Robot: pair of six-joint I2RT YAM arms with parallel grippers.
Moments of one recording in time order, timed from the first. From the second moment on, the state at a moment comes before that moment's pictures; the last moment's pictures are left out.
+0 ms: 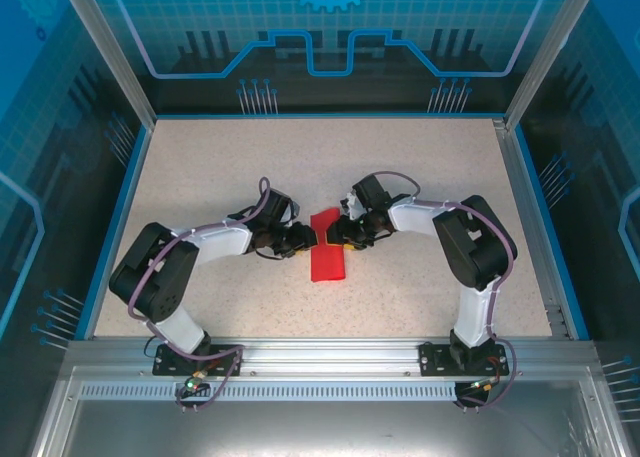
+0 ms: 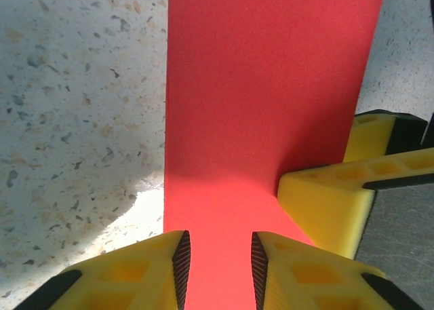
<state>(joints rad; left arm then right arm) -0.48 1.65 0.81 -0.15 0.44 -0.85 0.52 1.91 1.08 -0.31 -0.58 0.58</state>
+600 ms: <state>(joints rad) -0.48 1.67 0.82 -0.12 0.44 -0.85 0.54 1.92 1.11 -0.35 -0.55 0.59</state>
